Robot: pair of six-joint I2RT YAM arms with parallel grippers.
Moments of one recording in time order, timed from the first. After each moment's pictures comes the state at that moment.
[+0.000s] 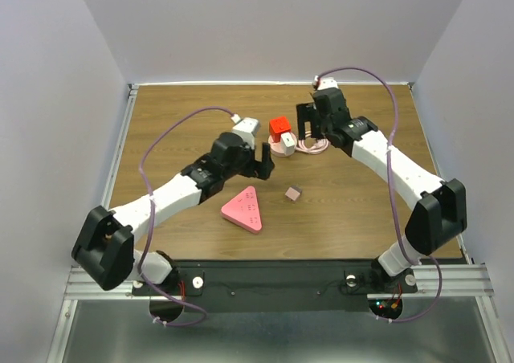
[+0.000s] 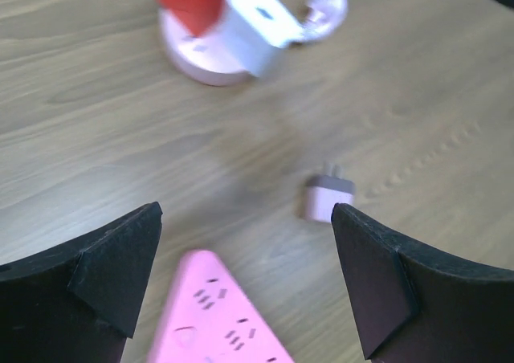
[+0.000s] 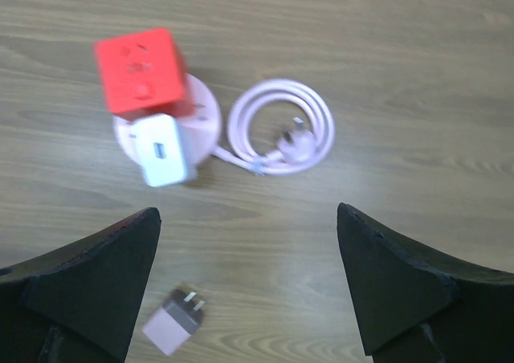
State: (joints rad) left arm -0.64 1.32 0.89 -0.05 -0.01 -0.36; right arm 0.53 1.61 1.44 -0.48 0.34 0.19
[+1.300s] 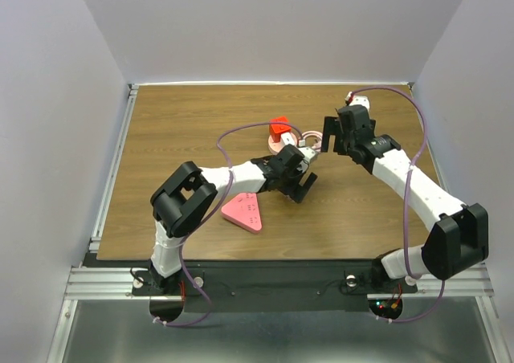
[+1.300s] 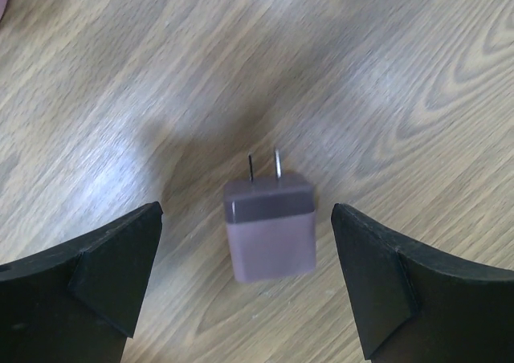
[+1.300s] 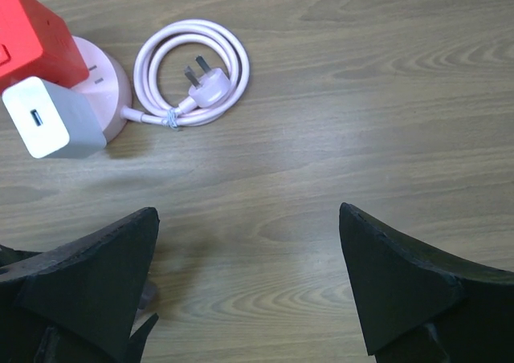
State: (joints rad) left arm -0.91 1.92 1.26 -0.20 0.01 -0.17; right arm 0.39 1.38 1.15 -0.49 0.39 0.34
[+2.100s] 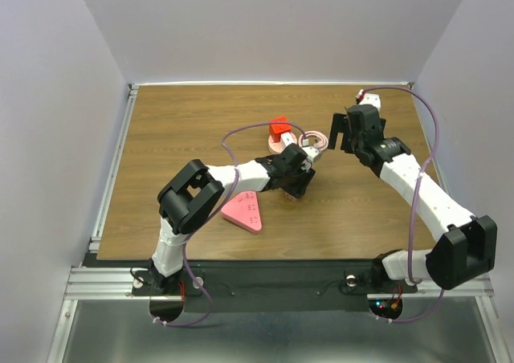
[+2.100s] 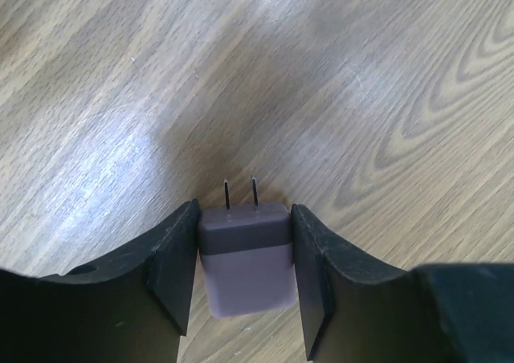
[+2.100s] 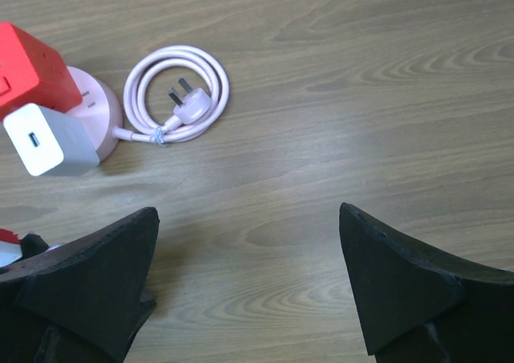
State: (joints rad) left arm -0.91 1.99 1.31 -0.17 0.06 -0.19; right arm 0.35 1.33 1.13 -0.49 0.41 0.34
